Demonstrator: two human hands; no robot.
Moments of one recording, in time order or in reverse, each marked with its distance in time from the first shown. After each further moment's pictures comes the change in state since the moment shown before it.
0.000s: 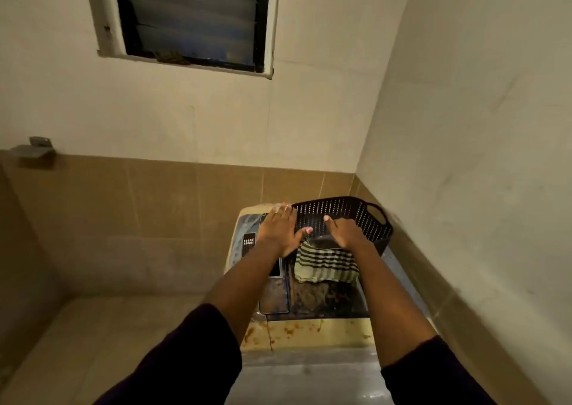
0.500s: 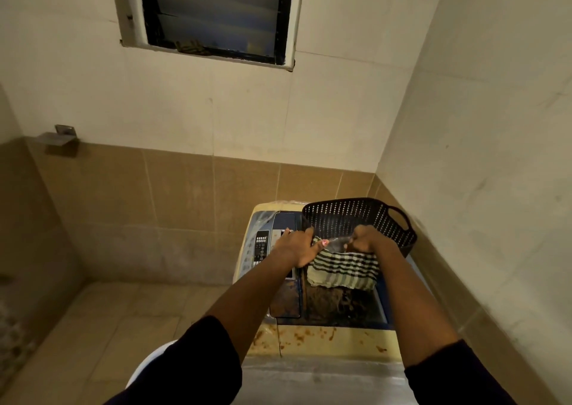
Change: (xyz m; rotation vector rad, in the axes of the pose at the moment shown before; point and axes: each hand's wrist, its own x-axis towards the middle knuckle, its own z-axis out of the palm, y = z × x) left_hand 0.006 -0.004 0.027 -0.248 -0.216 -0.082; right_hand 0.030 0.019 0.002 -0.073 -0.239 0.054
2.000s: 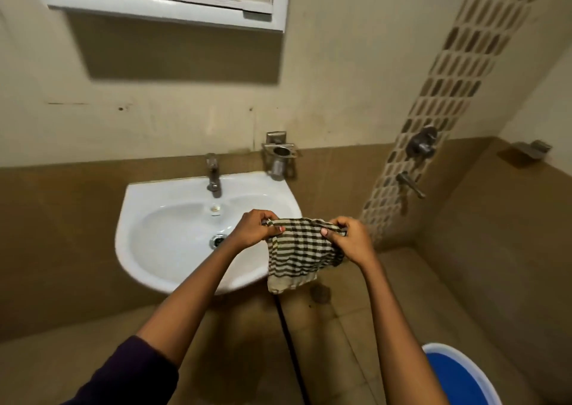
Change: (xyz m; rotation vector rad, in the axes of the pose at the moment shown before) left_hand -0.894 -0.325 -0.037 -0.603 1.007 -1.036; right_hand -0.547 -0.593 0.404 0.308 -0.422 -1.372
